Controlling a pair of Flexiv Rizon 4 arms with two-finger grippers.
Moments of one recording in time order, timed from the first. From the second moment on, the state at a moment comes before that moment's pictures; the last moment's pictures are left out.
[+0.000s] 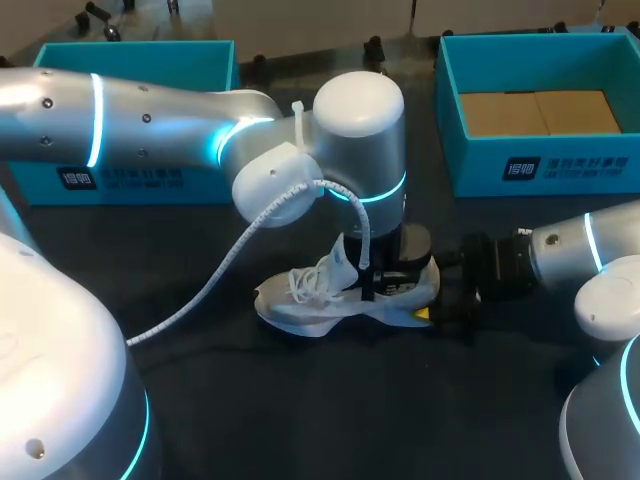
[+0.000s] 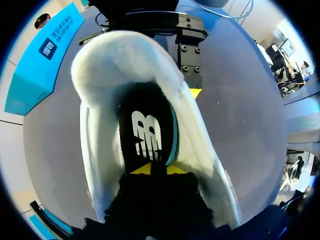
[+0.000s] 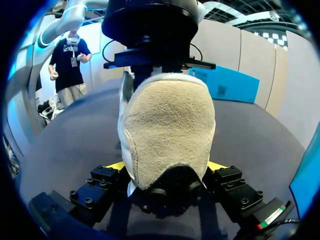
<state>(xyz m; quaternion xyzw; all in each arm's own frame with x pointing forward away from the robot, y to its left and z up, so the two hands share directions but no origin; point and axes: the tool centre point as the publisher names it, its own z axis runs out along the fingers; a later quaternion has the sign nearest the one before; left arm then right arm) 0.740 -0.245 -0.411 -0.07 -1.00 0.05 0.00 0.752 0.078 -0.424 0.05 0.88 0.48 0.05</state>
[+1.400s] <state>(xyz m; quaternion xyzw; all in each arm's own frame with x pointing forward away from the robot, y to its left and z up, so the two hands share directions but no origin) 0.747 -0.218 -0.362 -0.03 -0.99 0.11 0.09 0.752 0.079 -0.423 0.05 0.87 0.48 0.05</state>
